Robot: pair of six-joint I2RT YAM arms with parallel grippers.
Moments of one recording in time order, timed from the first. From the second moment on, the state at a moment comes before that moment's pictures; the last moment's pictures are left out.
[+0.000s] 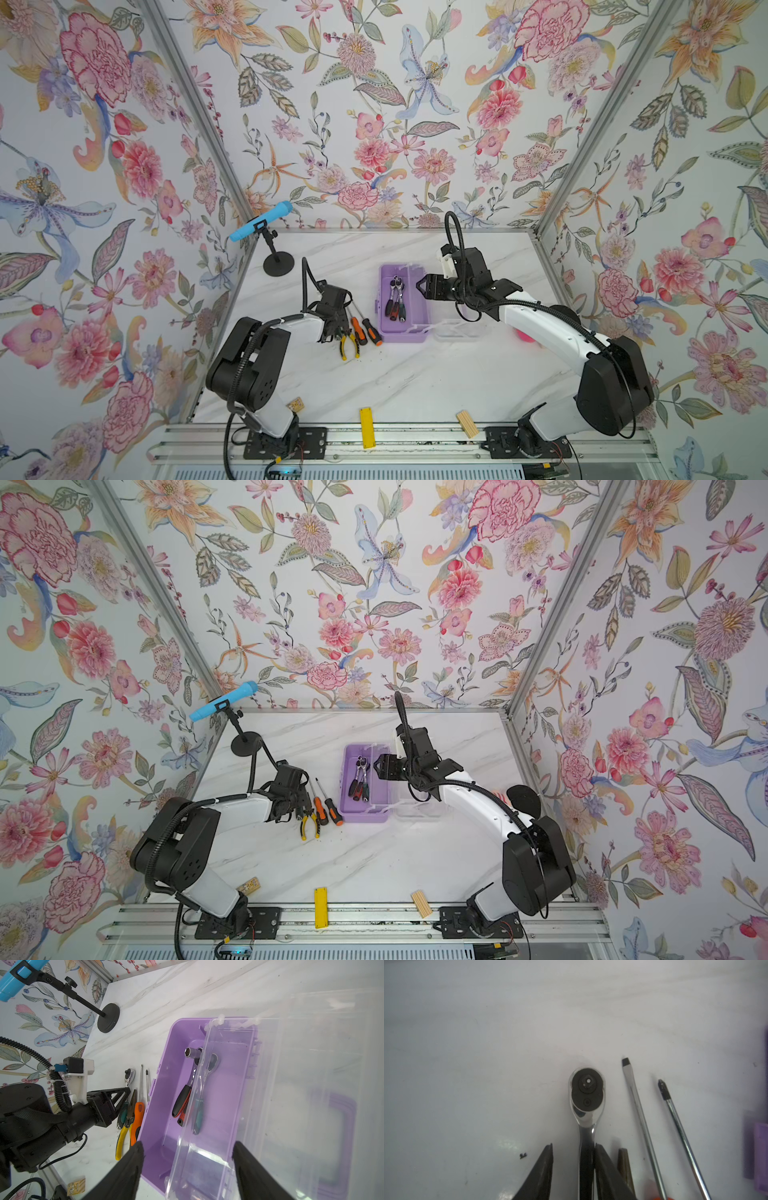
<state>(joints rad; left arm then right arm) -0.36 1.66 0.74 -0.05 -0.29 -0.54 0.55 1.50 1.13 -0.34 -0.19 0.48</state>
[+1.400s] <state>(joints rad) -0.51 1.51 0.99 -0.13 -0.21 -0.48 0.55 1.49 1.12 -0.33 -0.16 0.49</state>
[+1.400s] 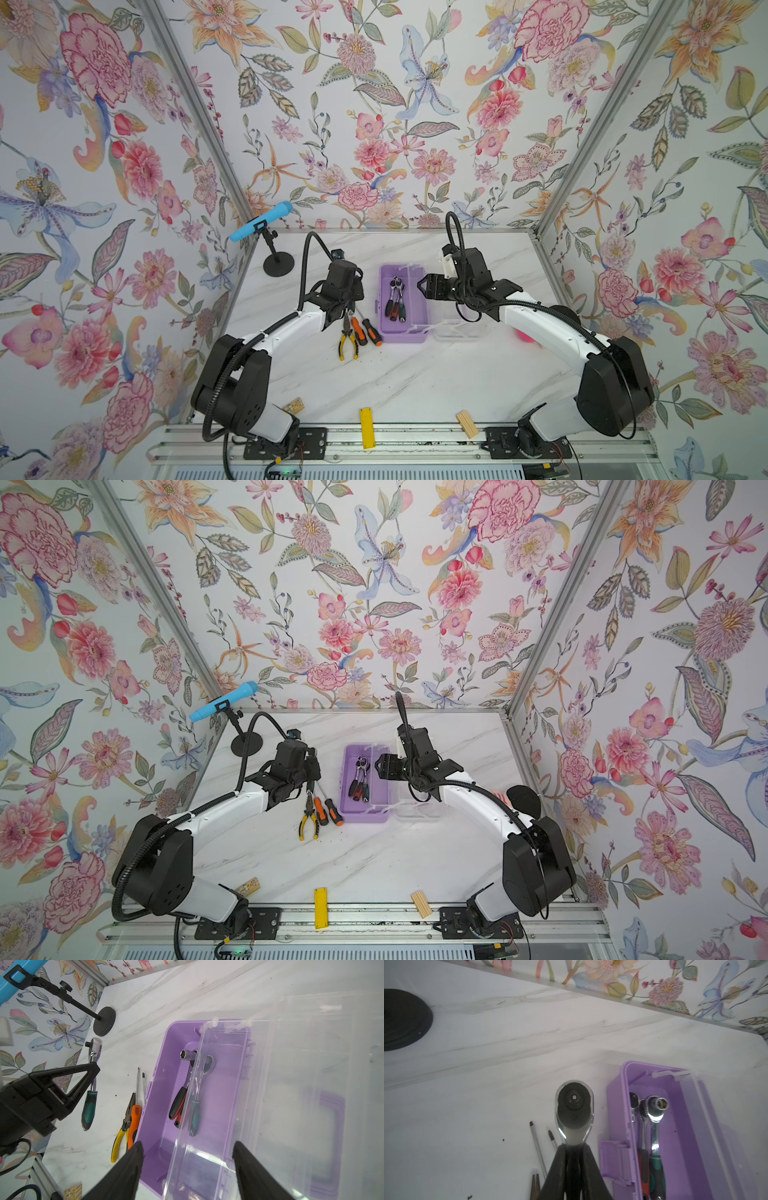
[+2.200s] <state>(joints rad) -0.64 1.96 1.29 -0.04 -0.11 -0.55 0.48 1.43 1.05 -0.33 -0.17 0.49</state>
